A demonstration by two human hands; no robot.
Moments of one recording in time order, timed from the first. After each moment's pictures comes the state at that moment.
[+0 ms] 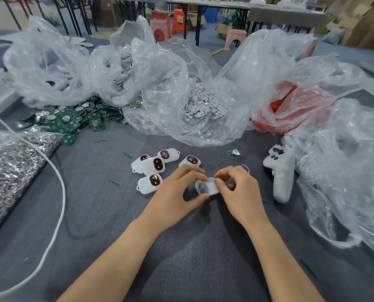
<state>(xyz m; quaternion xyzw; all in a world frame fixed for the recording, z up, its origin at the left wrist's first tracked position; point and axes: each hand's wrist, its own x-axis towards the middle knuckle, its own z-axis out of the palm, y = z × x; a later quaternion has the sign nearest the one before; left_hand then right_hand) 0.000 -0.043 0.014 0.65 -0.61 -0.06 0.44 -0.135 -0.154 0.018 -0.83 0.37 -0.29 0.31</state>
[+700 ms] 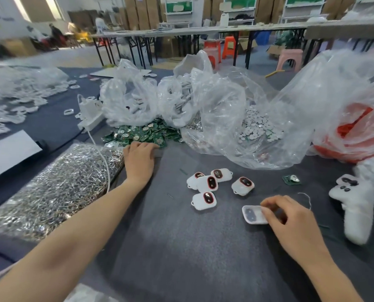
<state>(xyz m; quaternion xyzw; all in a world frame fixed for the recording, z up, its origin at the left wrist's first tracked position) 0.217 -0.002 0.004 0.88 -0.33 0.25 0.22 -0.132 -0.144 0.018 -0.87 0.31 -0.27 0.27</state>
